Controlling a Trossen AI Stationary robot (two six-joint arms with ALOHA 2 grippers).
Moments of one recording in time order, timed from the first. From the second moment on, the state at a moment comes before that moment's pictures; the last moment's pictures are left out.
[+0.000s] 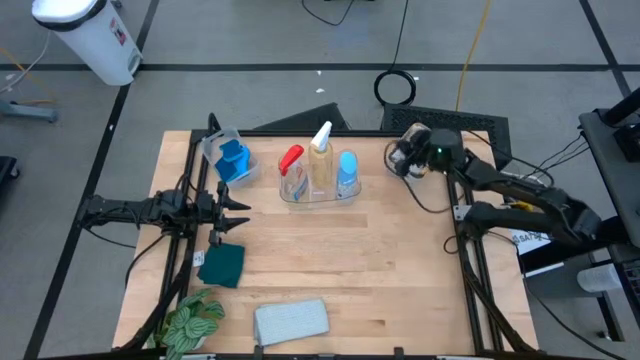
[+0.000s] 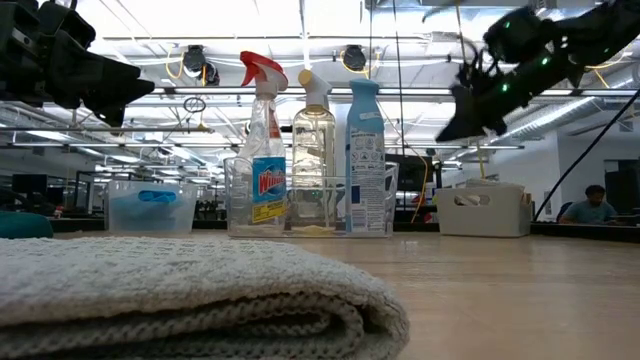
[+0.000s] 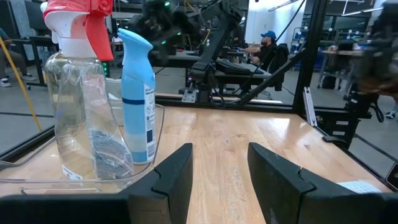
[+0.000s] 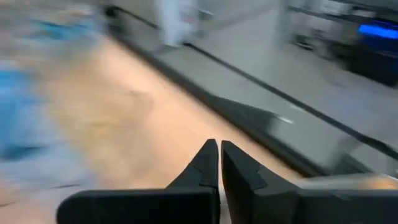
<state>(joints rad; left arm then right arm) -0.07 0.02 0.02 0.03 -0.05 -0.06 -0.71 0.93 0.50 0.03 0.06 0.03</state>
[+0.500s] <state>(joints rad) -0.07 0.02 0.02 0.03 -0.05 -0.06 -0.04 0.86 0.50 0.11 -0.08 0.13</state>
